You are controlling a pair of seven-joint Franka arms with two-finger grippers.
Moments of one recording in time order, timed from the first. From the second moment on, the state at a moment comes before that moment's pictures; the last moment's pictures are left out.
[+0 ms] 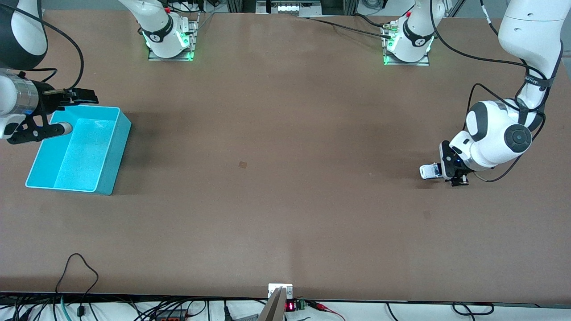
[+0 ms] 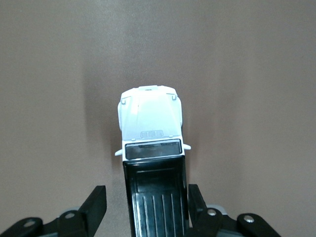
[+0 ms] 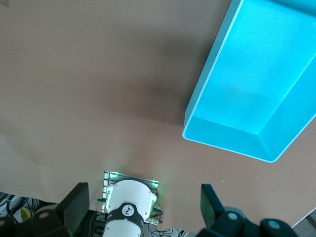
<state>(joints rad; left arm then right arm) 0.15 0.45 -0.03 -2.09 0.03 2.51 1.64 -0.07 0.18 0.06 -1.55 -0.04 1.31 -0.22</state>
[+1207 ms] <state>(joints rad) 0.16 0.45 -0.03 -2.09 0.03 2.51 1.66 -0.07 0.18 0.06 -1.55 -0.04 1.31 -0.22</state>
